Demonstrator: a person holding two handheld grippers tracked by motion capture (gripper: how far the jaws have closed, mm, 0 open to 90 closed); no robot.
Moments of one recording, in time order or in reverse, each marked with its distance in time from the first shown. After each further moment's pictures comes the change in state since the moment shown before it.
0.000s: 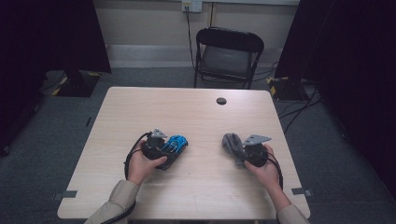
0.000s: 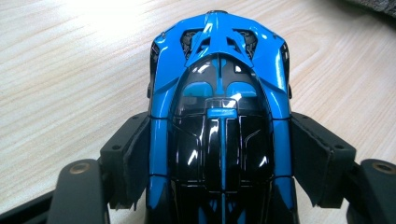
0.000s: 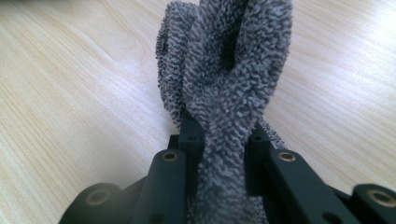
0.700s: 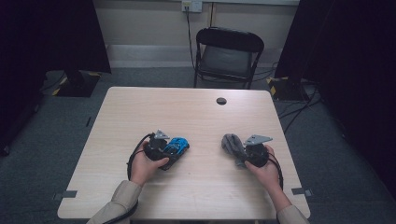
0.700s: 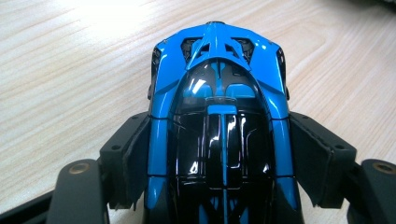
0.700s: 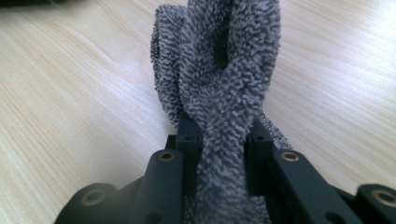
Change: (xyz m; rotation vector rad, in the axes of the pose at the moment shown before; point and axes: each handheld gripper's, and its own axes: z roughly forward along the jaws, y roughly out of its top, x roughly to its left) left arm -0.004 -0.002 0.009 0.013 0.010 0.025; right arm -0.002 -0.003 0.001 -0.007 0.012 0.033
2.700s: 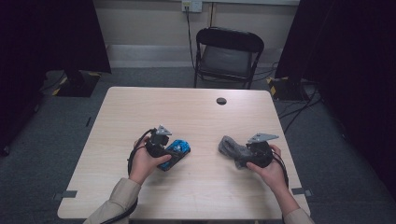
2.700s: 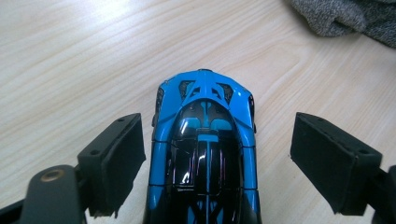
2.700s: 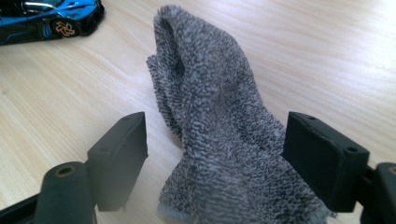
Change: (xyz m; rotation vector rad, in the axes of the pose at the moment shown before) left arm -0.008 0.022 -0.022 -0.003 -0.013 0.016; right arm -0.001 0.007 -0.020 -0.004 0.021 0.087
